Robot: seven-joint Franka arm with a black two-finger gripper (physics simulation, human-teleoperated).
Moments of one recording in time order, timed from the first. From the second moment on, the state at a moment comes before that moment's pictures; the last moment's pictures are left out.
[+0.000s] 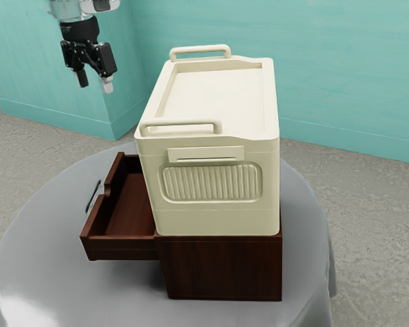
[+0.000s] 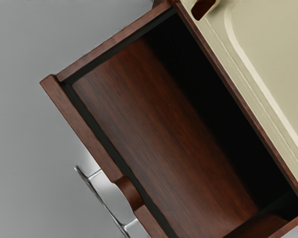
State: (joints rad) arm 0.16 0.20 -0.08 -1.17 -0.04 1.30 0.26
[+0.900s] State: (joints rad) arm 0.34 -0.45 -0.08 -2.23 0.10 1.80 0.63
